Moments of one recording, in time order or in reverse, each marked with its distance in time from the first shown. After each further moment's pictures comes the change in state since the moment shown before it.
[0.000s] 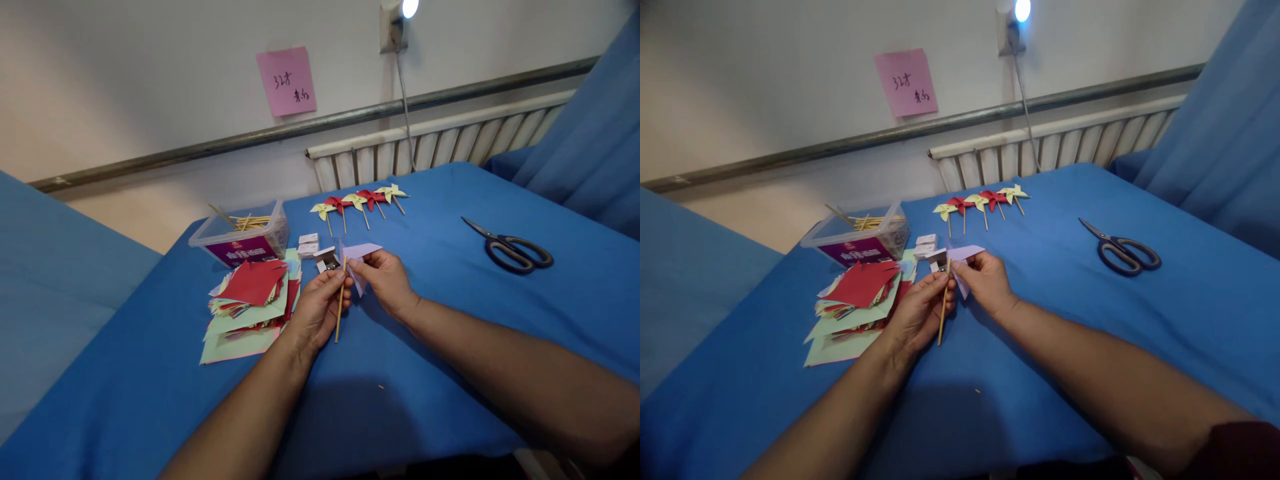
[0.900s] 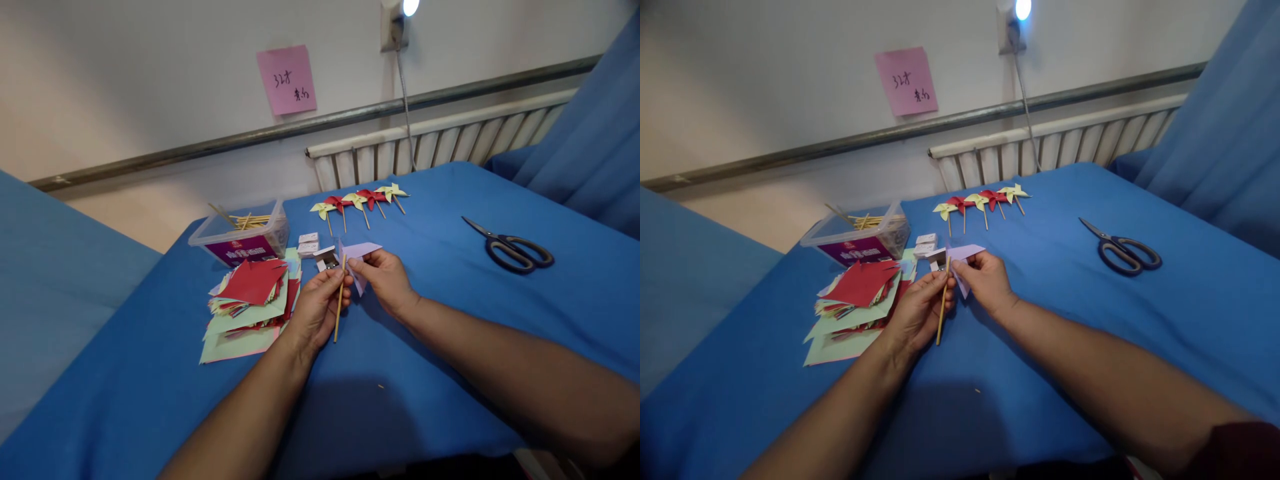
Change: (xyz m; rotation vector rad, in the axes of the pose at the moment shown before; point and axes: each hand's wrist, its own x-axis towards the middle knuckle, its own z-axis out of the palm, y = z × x) left_hand 0.000 0.000 0.002 0.036 0.024 0.024; right_hand 0.000 0.002 0.001 0.004 0.000 0.023
